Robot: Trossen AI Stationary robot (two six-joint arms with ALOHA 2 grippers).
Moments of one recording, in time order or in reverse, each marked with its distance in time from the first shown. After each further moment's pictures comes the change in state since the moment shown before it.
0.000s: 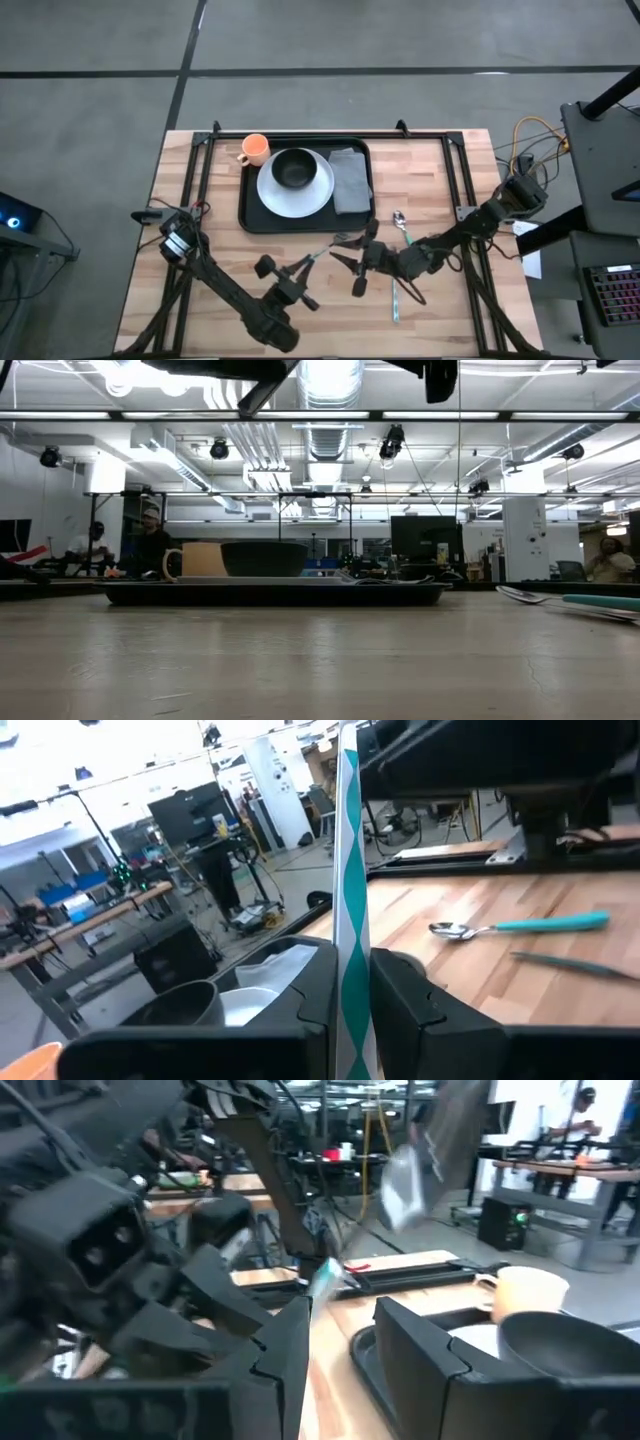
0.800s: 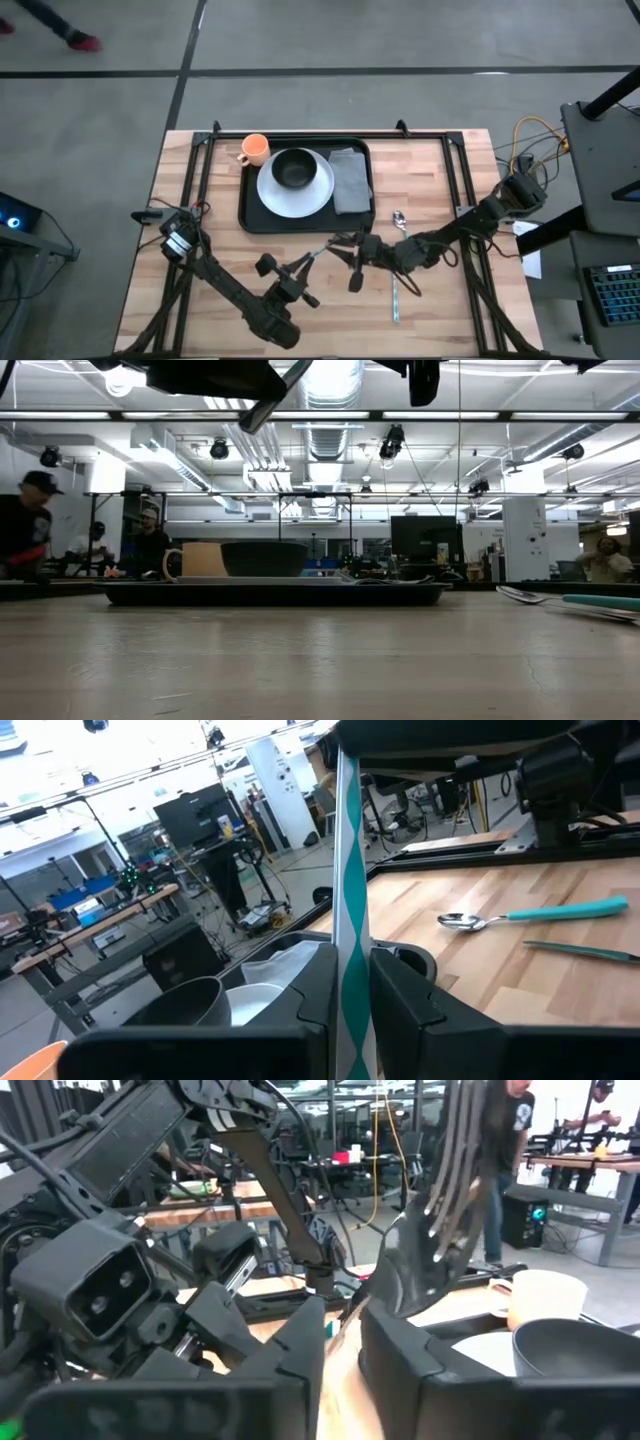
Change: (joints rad) left arm 0.014 0.002 -0.042 0.040 -0.006 0.020; right arm -0.056 -0.001 0.018 -0.005 -0.086 0.034
